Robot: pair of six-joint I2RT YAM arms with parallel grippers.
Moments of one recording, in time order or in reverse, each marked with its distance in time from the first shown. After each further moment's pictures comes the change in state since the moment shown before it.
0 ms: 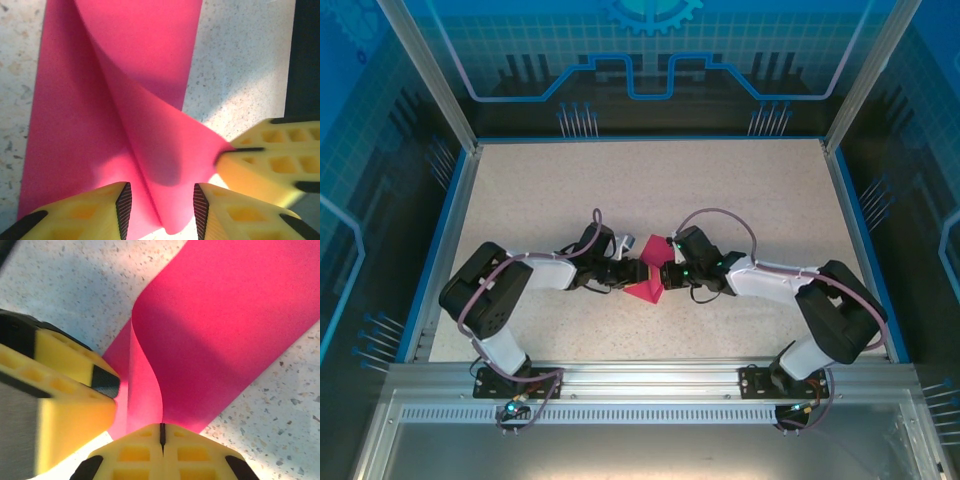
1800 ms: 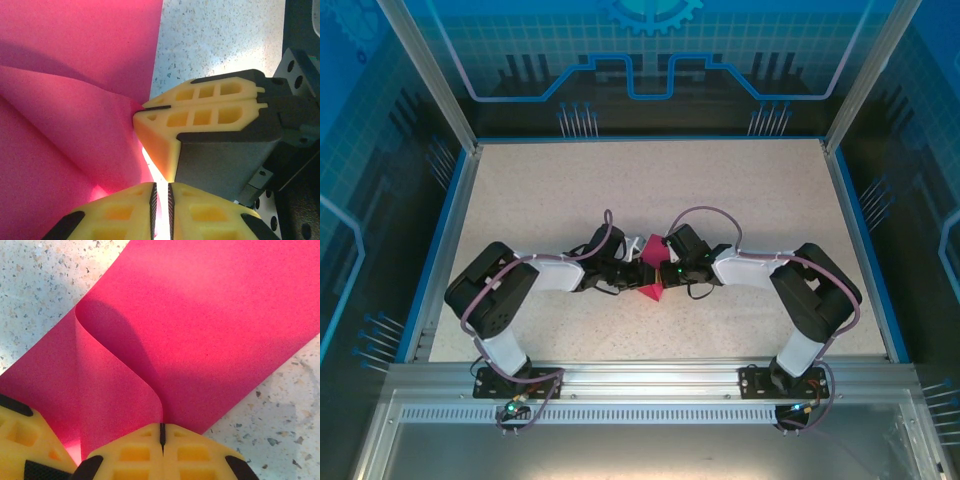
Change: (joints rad) left arm -0.074 0.034 0.037 0.026 -0.016 -0.032; right arm -0.013 0.155 0.093 -0.052 0.055 -0.082
